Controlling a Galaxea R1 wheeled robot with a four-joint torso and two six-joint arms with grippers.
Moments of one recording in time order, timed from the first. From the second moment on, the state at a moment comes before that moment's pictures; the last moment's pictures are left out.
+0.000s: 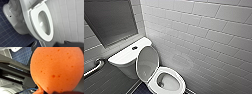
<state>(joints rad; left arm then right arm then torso) 0.85 1.97 -1.35 0.65 -0.20 -1.18 -1.73 2.54 -1.74 0.10 0.50 0.22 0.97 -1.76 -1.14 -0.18</state>
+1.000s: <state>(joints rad) 1.25 2.16 -1.15 1.15 0.56 -1.01 -1.66 2.33 -1.59 0.06 0.55 0.22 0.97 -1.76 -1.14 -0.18</state>
